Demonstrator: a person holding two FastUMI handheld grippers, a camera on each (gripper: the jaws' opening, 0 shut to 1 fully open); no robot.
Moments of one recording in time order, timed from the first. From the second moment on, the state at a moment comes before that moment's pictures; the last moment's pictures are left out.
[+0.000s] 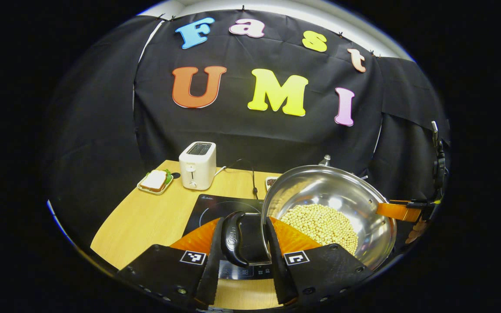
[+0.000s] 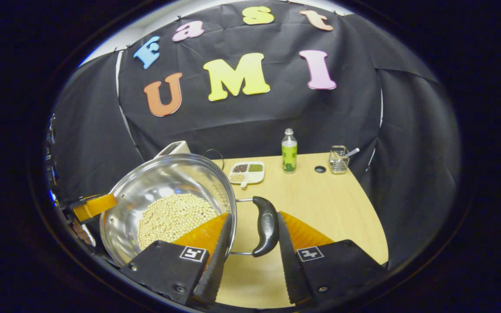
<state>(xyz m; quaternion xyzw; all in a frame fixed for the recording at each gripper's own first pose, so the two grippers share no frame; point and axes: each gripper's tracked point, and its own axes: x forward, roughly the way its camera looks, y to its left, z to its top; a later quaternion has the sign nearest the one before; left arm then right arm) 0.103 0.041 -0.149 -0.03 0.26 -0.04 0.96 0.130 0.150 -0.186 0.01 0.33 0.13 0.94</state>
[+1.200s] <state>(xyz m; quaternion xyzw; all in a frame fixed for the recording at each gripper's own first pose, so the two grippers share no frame) 0.217 0.159 -0.248 -0.02 0.32 0.04 0.95 0.237 0.291 -0.304 0.01 0.38 0.13 0.91</state>
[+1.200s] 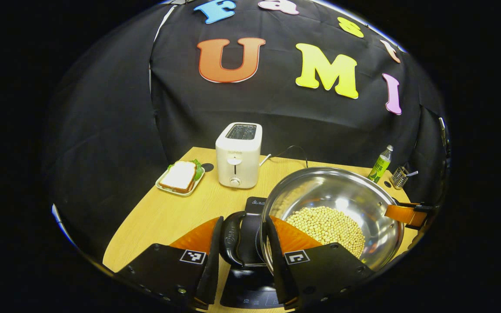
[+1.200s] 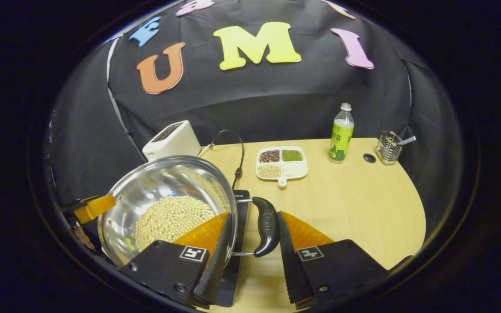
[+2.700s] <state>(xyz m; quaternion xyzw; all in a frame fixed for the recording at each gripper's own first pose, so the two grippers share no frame) 0.212 0.185 -0.269 0.02 0.26 0.11 0.96 0.238 0.291 -0.298 0.00 0.23 0.15 0.96</state>
